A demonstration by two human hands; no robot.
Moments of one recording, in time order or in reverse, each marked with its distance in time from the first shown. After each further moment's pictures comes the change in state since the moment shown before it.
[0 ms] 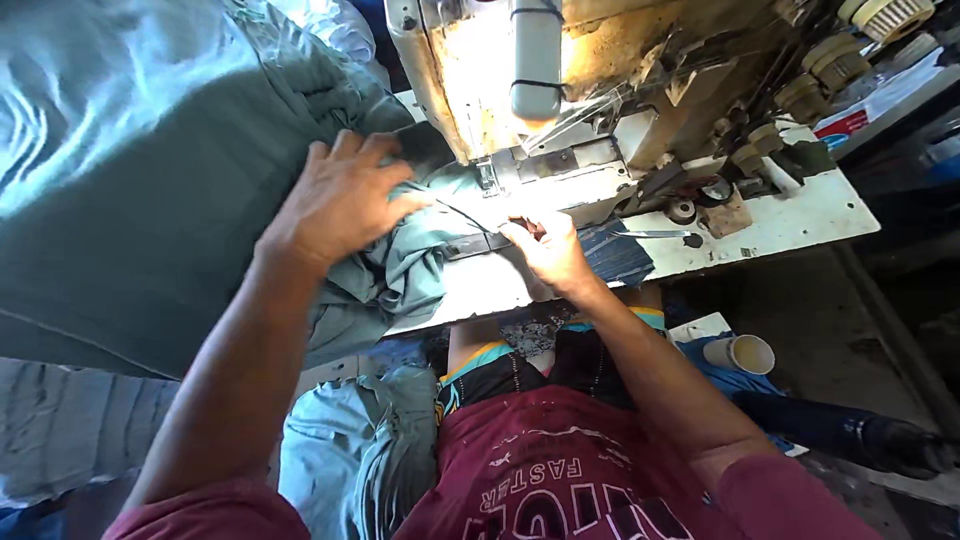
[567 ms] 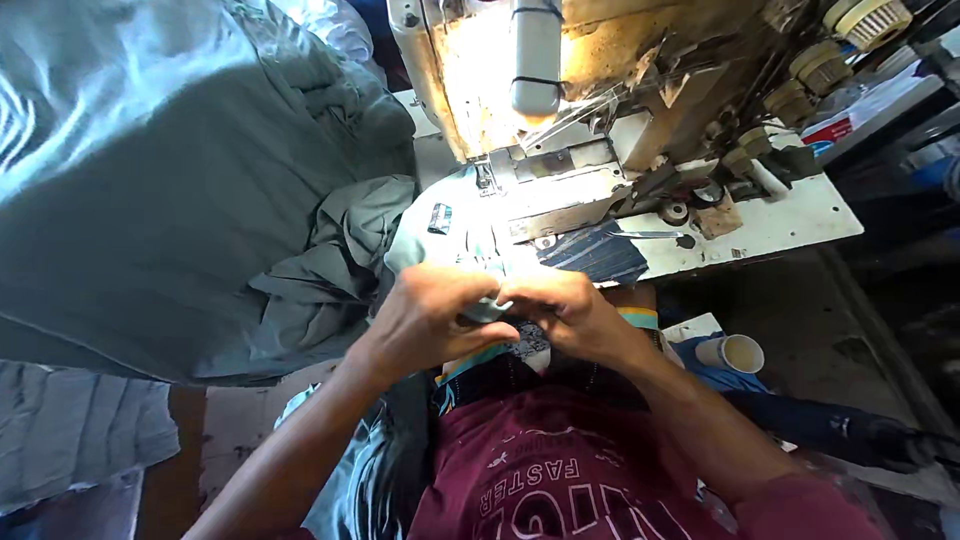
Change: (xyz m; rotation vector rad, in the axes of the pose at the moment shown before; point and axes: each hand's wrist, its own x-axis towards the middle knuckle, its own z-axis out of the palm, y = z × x) left_hand -0.058 0.123 0.034 -0.488 0.395 0.307; right_hand -0.038 -0.054 -0.026 -0.037 -0.365 -0.135
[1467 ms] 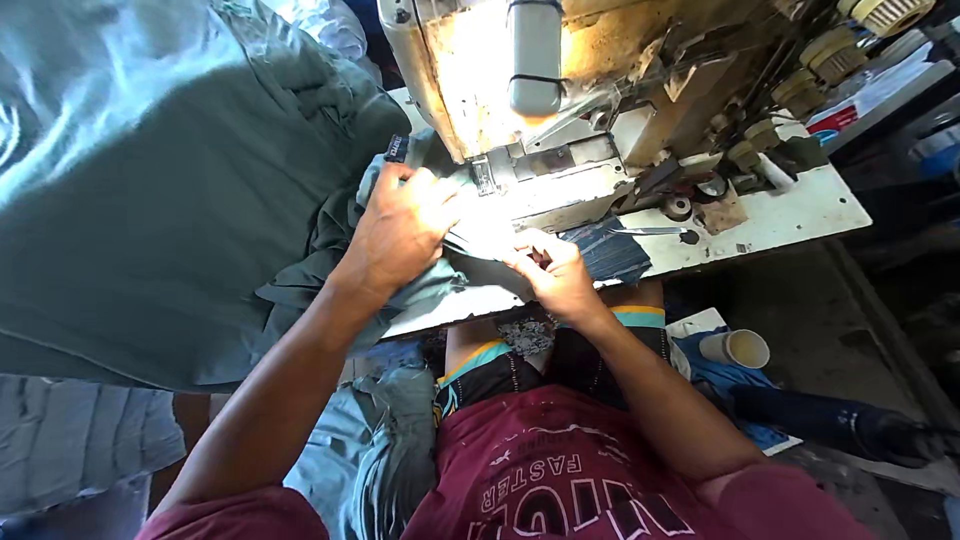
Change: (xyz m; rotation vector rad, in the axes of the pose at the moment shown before) left_hand 0.045 -0.080 -0.020 0.526 -0.290 0.036; right_hand 0.024 0.040 0.021 0.124 0.341 0.275
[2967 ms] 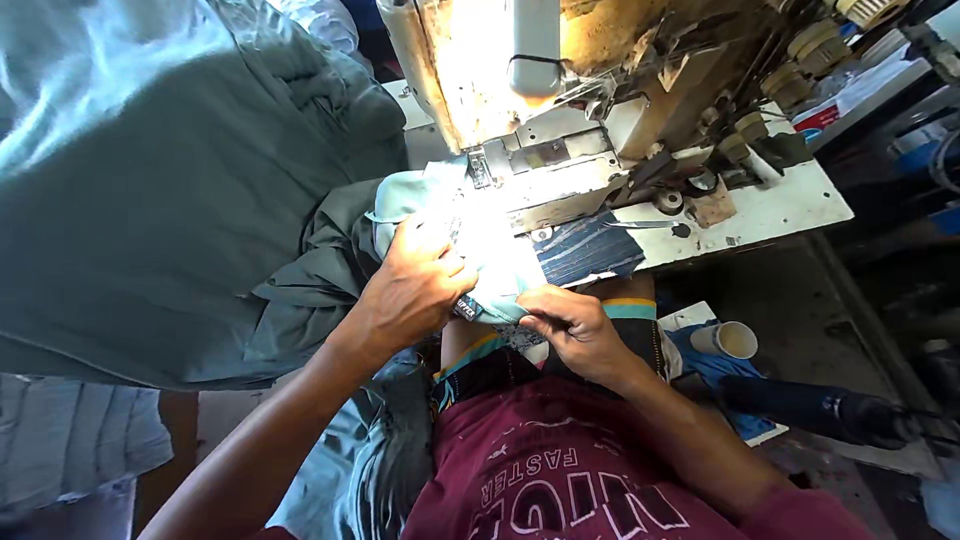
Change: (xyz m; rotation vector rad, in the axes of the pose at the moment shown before) left_hand -0.044 0.055 0.000 -0.117 -0.079 0.087; right_hand -0.075 -0.013 -0.017 -0.010 -0.163 -0.110
